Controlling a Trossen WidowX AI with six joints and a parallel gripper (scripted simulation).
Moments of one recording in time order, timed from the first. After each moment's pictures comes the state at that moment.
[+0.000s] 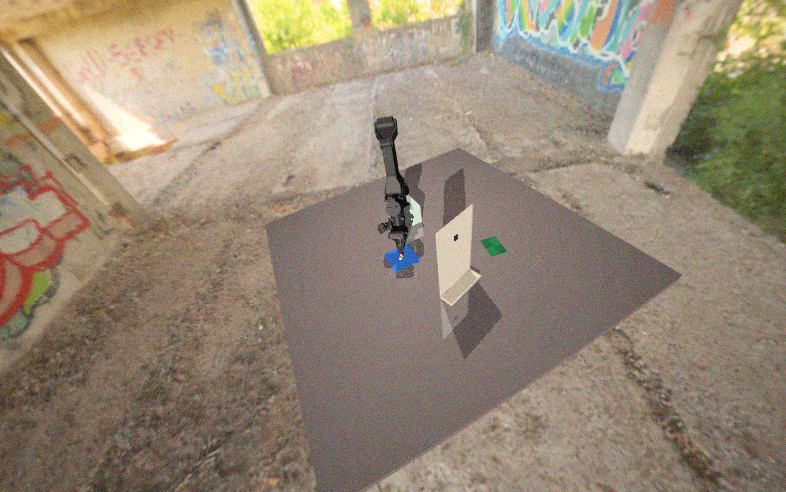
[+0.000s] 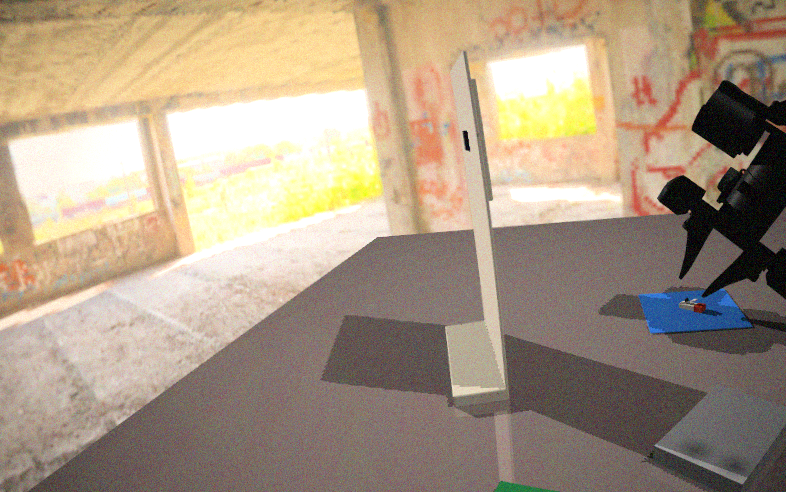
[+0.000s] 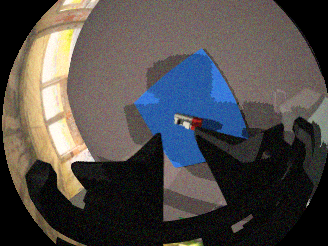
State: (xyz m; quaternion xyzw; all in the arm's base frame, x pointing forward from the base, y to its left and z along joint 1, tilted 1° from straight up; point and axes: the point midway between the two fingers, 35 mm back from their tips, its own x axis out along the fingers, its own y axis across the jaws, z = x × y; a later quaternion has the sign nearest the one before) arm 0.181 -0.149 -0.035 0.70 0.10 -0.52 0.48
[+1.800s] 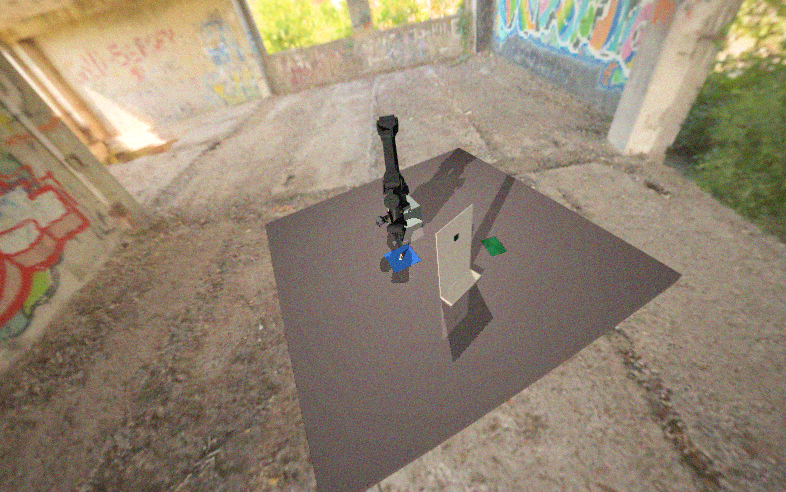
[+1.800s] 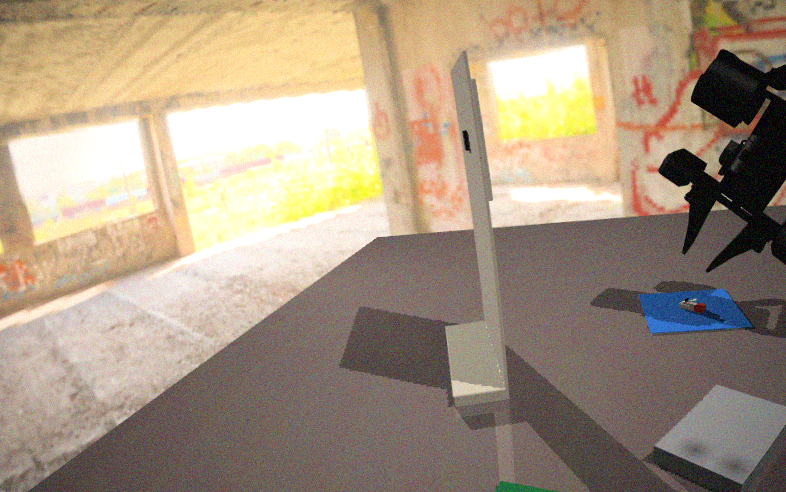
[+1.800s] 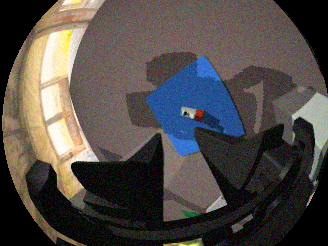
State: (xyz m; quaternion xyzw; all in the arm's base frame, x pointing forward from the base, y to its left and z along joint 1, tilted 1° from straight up) arm 0.179 -0.147 -0.002 0.70 0.10 -0.53 0.48
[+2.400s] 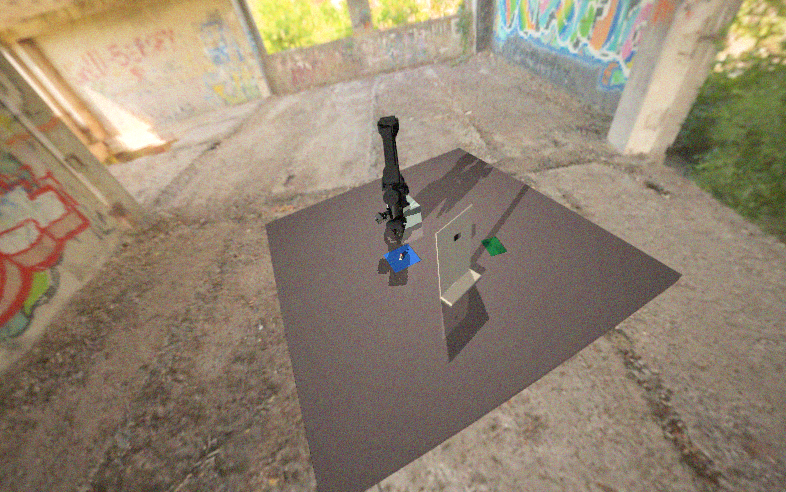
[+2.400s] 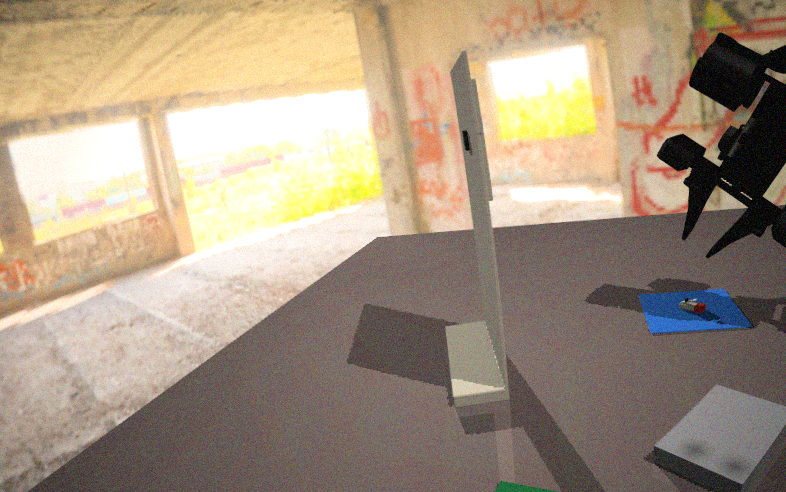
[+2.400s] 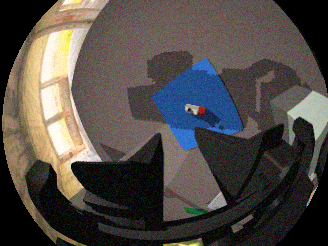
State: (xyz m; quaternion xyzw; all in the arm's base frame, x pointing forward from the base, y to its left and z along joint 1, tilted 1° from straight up) arm 0.179 -0.147 0.016 0.70 0.10 -0.53 0.48
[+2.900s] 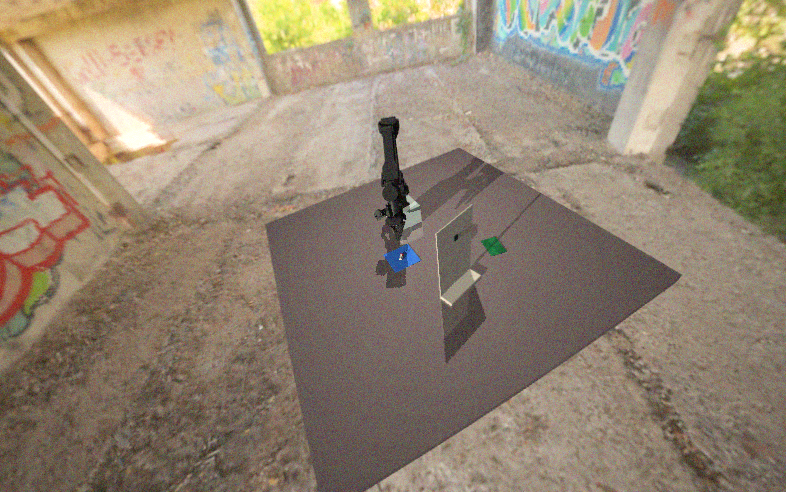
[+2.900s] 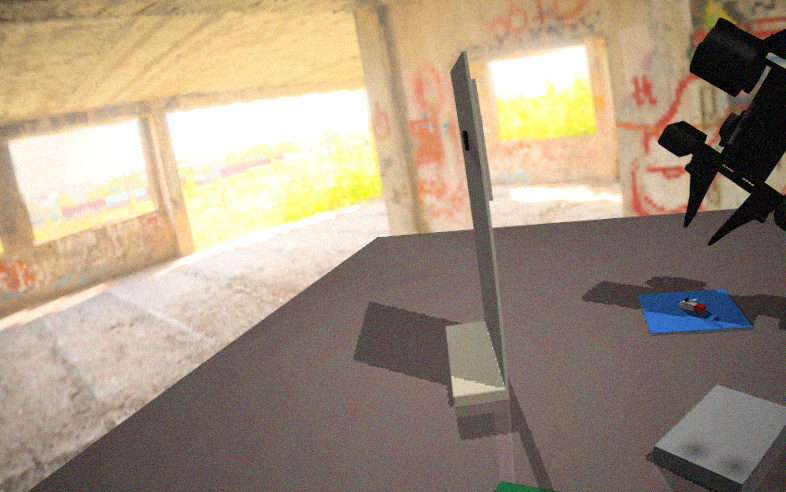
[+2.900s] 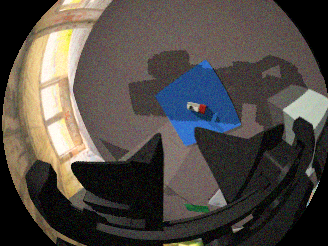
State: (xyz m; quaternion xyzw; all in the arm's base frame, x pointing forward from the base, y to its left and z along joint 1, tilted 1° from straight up) arm 0.178 -0.146 0.031 0.70 0.10 -0.53 0.48
